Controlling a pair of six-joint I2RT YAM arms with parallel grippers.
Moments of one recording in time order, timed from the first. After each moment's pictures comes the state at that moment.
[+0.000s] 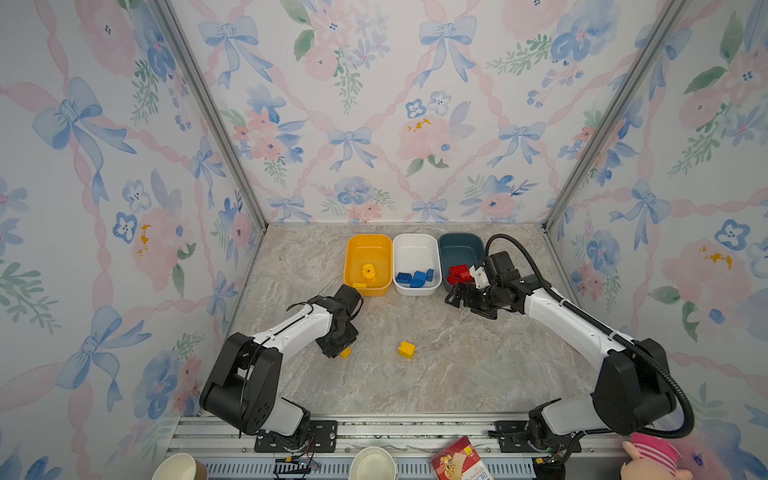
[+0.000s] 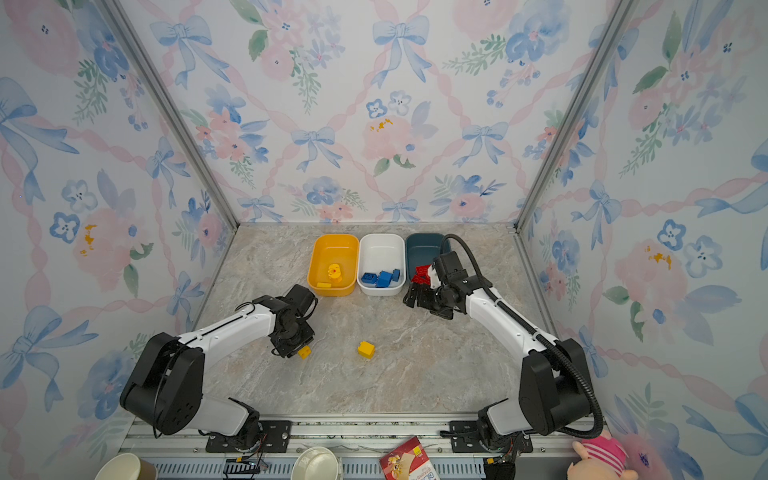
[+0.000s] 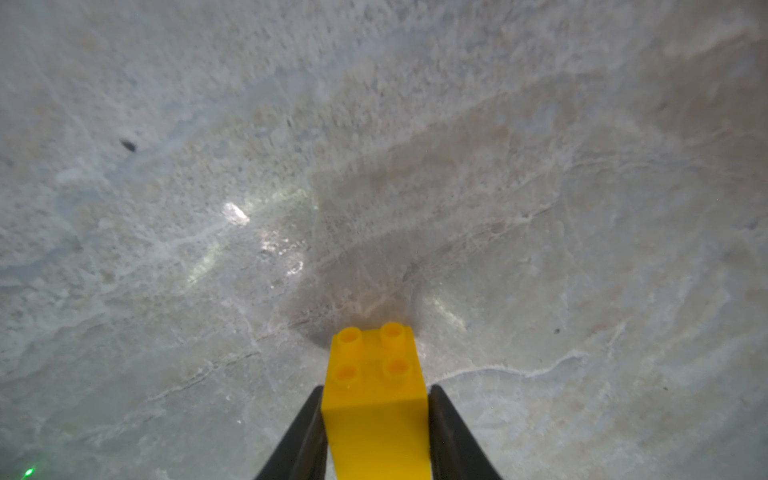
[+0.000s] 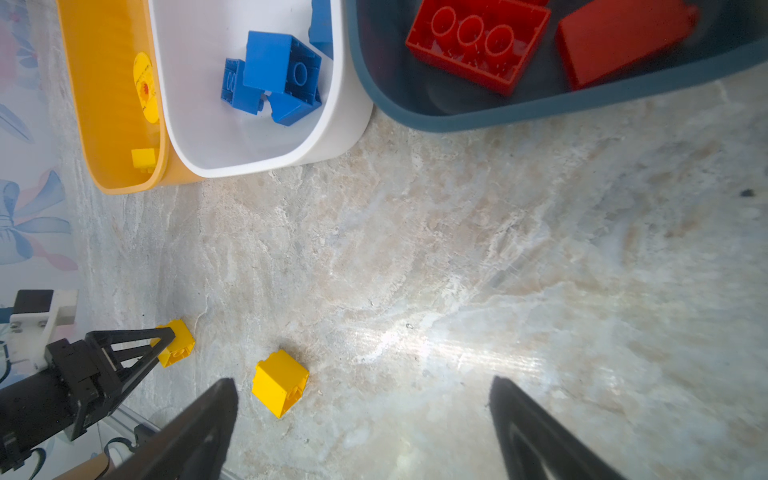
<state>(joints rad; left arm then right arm) -0.42 1.46 0.83 -0.84 -0.07 -1.16 0.37 1.45 1.07 -0.67 -0.28 0.56</state>
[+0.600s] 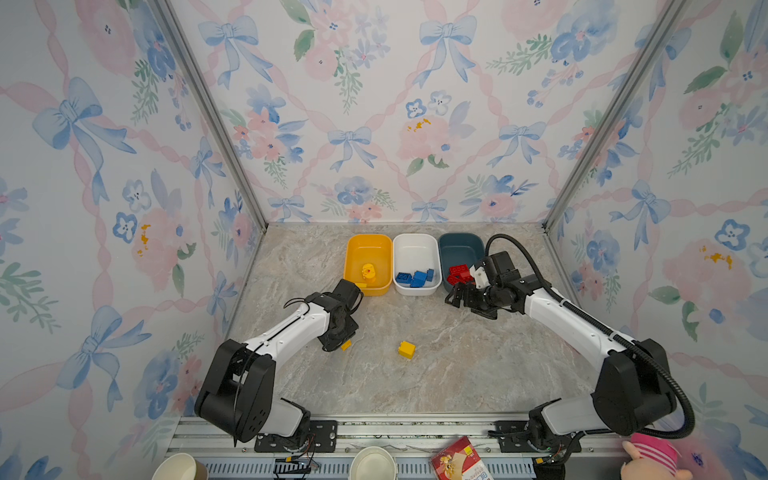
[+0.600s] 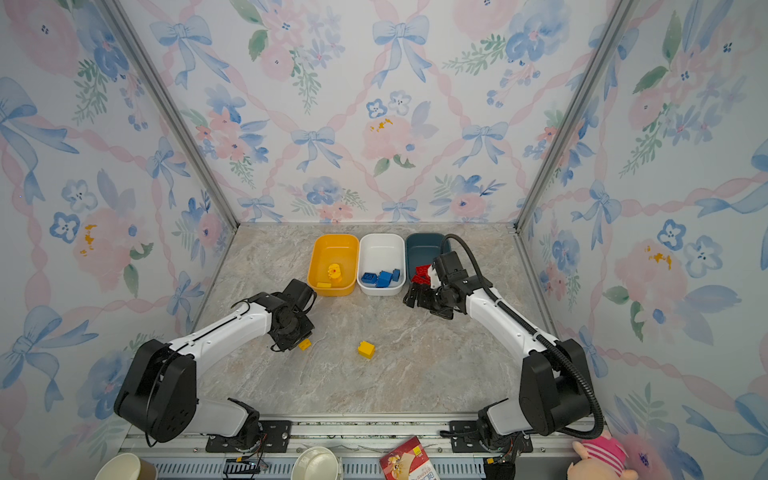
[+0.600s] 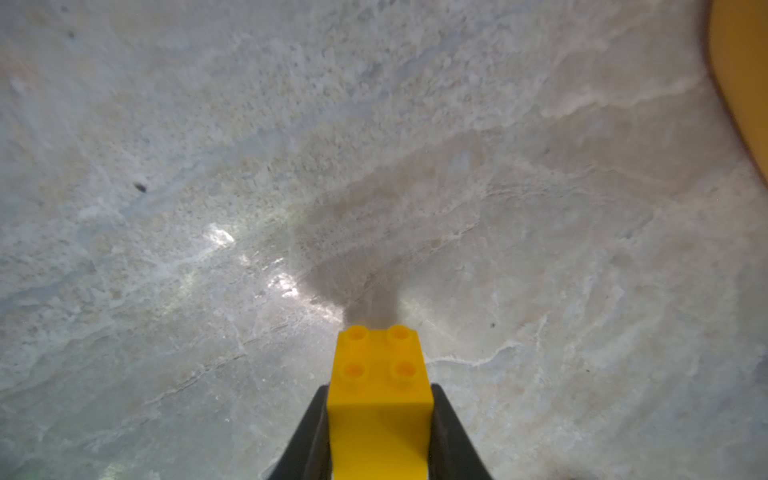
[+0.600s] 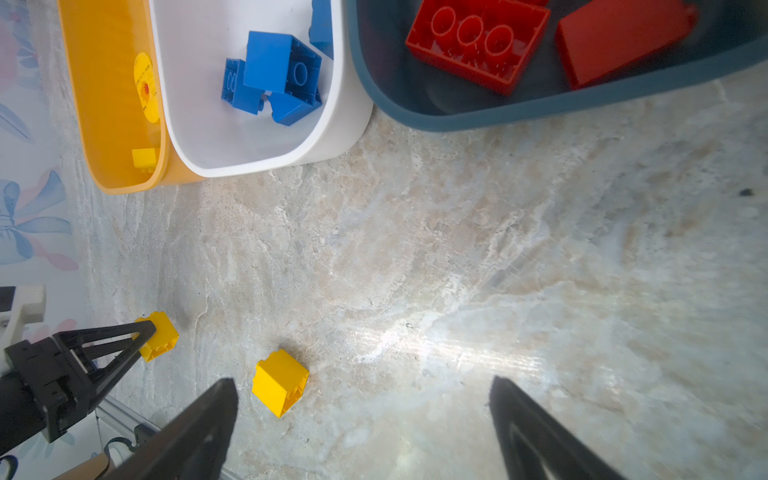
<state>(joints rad) -0.42 1.42 0.90 -0.84 -0.11 -1.13 0.37 1.45 1.07 -0.67 -0.28 0.56</state>
